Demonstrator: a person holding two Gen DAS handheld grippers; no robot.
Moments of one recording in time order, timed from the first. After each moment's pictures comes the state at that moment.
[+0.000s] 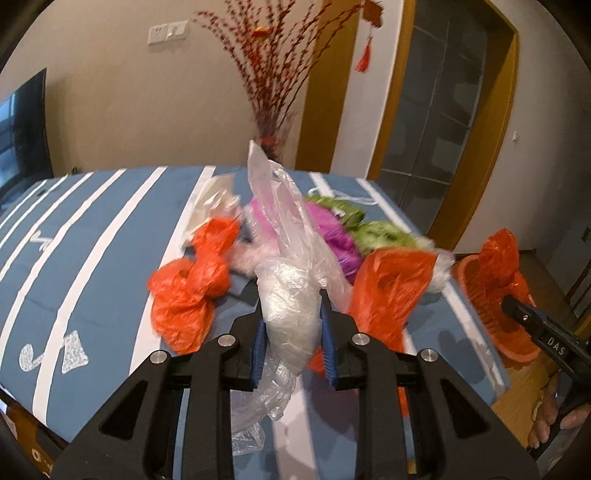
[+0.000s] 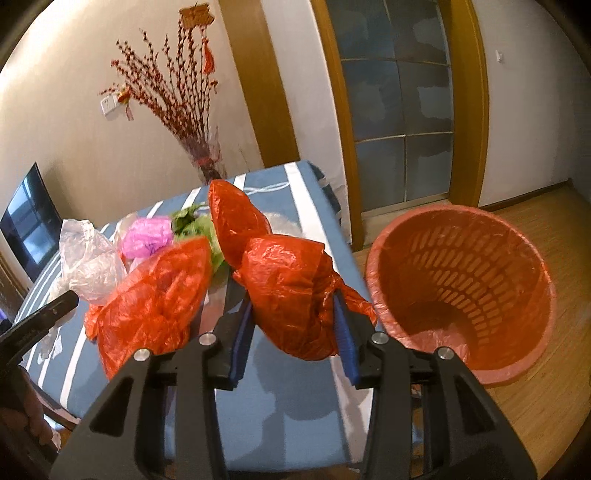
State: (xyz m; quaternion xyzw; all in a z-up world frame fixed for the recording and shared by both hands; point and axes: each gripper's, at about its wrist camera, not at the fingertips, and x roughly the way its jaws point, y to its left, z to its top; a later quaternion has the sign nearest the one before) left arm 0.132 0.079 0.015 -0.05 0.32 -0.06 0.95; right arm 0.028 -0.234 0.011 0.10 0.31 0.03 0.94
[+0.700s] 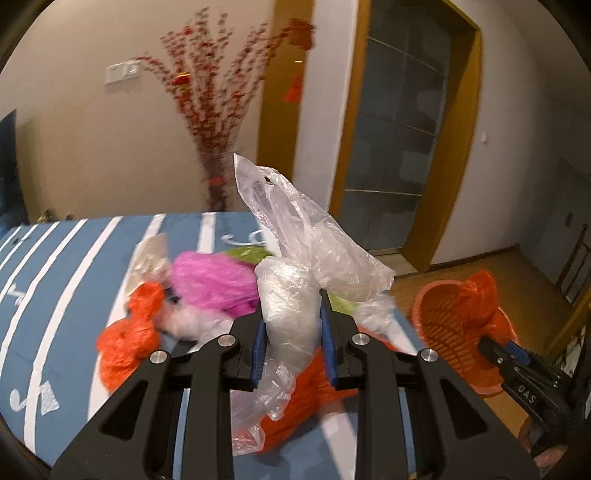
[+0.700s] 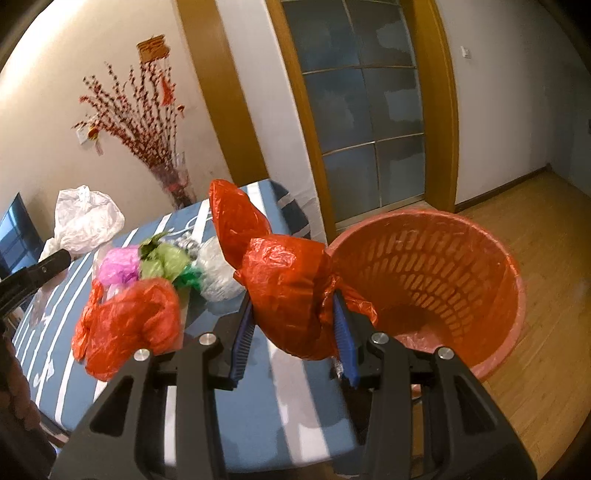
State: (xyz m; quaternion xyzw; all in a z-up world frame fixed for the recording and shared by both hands) left arm 0.150 0.003 0.050 -0.02 0.27 -0.11 0.96; right arm 0.017 -0.285 0.013 0.13 0.29 -0.03 0.95
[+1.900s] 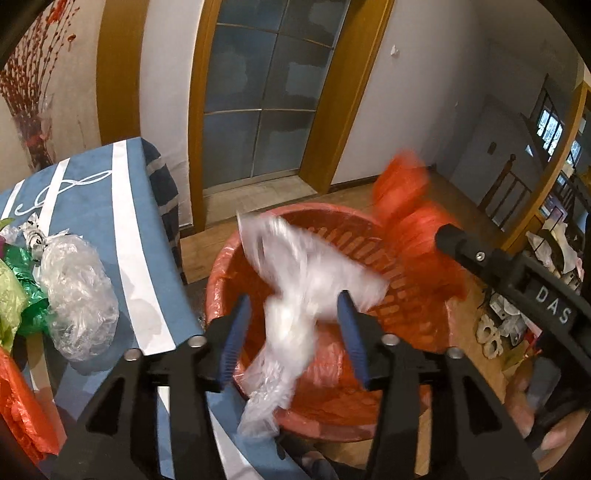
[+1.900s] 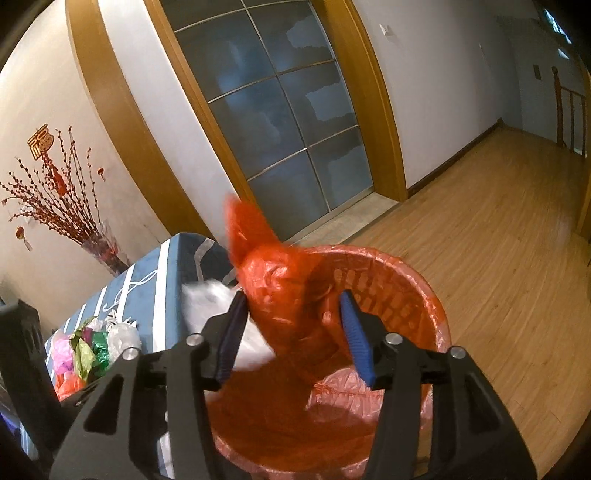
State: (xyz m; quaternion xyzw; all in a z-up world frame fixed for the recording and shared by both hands) left arm 0.203 -0.207 -0.021 0.01 0.39 -0.30 0.87; right arm 0.053 -0.439 0.002 0.23 0.28 -0.11 0.93
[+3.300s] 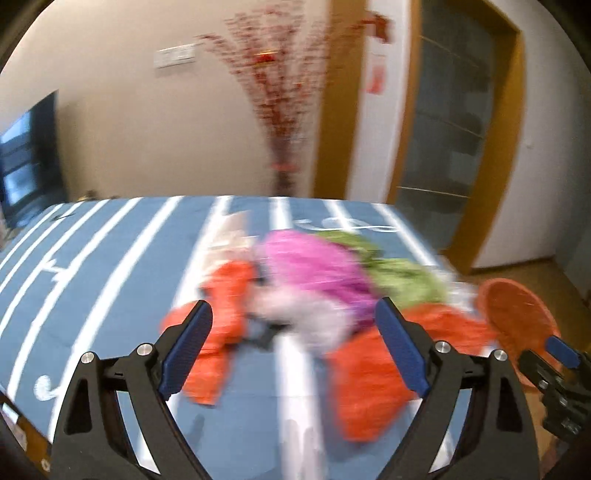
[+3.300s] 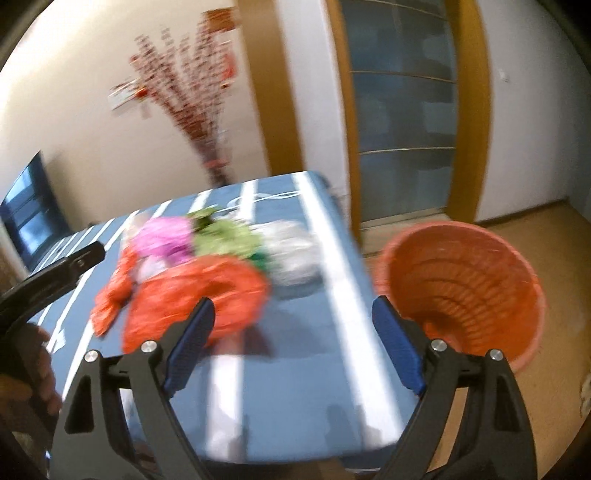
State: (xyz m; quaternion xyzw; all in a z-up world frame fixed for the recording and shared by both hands) left arm 0.155 0.092 0.027 -0.03 0.29 0.00 0.96; right arm 0.017 -0.179 0.025 0.06 0.31 0.05 0.95
